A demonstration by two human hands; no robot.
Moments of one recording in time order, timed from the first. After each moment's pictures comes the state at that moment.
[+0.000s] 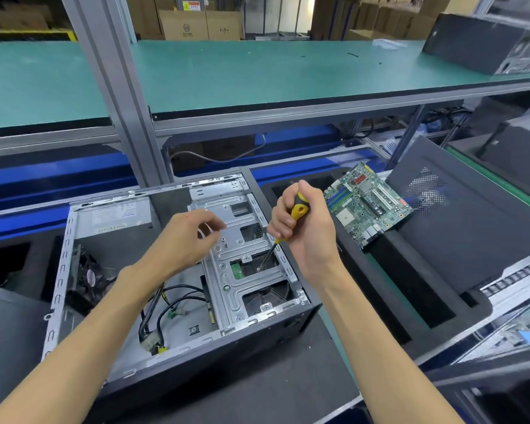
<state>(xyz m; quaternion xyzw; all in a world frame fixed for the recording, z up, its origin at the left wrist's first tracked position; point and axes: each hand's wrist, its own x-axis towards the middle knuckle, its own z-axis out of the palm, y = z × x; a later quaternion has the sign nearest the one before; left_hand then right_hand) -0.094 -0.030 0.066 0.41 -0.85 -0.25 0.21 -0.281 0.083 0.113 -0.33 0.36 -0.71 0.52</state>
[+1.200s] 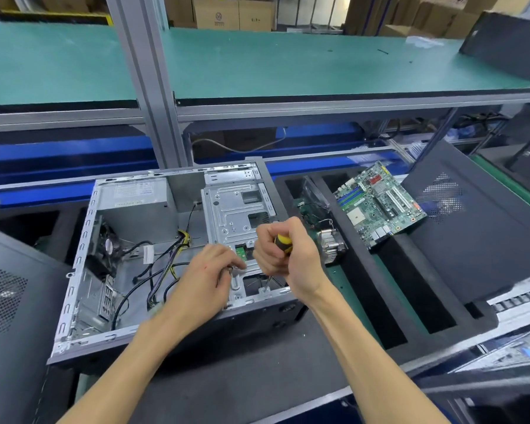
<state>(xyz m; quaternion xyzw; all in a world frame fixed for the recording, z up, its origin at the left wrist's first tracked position) -0.092 0.081 0.041 0.39 -0.84 -0.24 0.28 -0.259 0.123 0.108 -0.49 0.40 -0.55 0.54</state>
